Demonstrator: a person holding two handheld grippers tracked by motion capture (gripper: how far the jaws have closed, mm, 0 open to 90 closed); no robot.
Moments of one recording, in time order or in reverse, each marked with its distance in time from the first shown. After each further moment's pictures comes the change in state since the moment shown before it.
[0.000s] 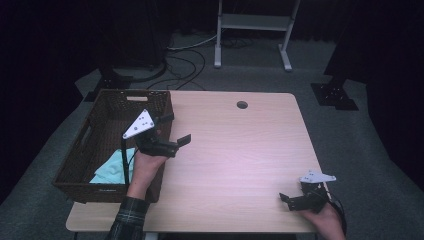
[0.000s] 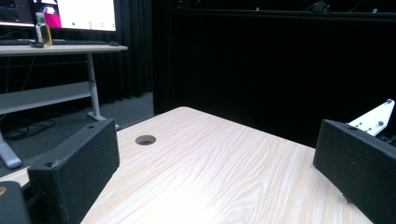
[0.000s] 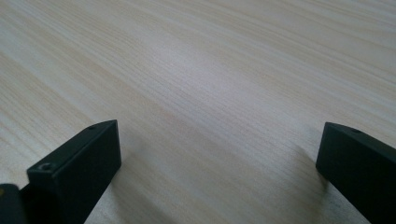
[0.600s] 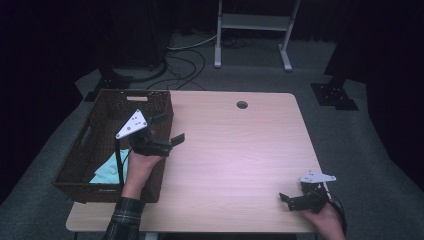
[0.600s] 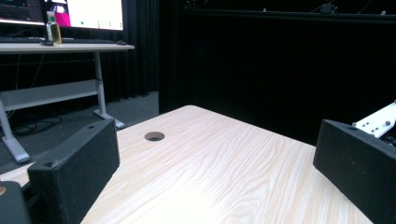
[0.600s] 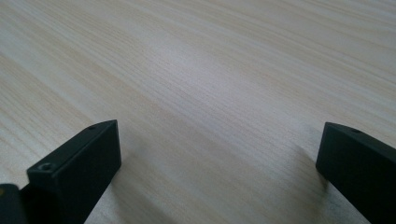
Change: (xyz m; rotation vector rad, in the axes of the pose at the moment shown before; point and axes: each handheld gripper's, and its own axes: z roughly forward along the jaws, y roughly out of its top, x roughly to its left) left arm 0.009 -0.002 -0.012 0.000 0.023 -0.013; right arm 0.000 0.000 0.000 0.000 -0.001 0.001
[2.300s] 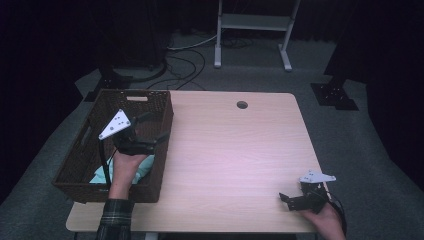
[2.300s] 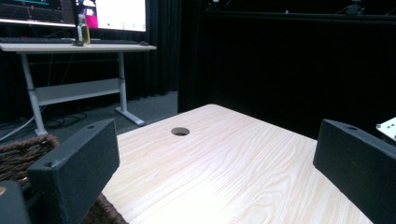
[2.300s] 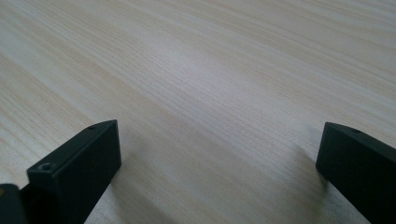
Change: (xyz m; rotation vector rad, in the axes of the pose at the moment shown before) left arm 0.018 0.001 -0.032 -0.006 0.082 -0.008; right arm 0.000 0.000 0.000 -0.001 -0.001 0.000
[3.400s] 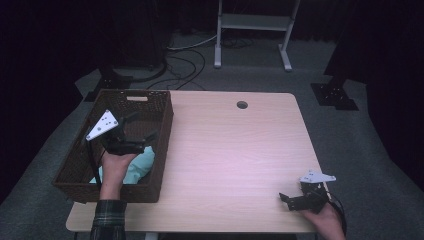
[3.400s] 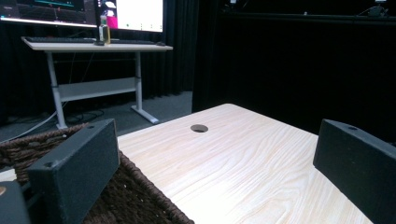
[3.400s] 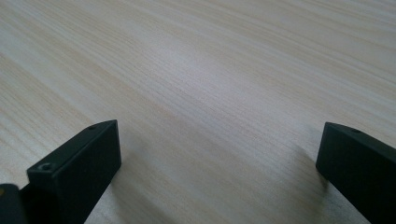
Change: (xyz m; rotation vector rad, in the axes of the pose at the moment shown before) left arm 0.017 -0.002 -0.022 -0.002 0.063 -0.007; right arm 0.000 0.000 0.000 0.000 0.000 0.000
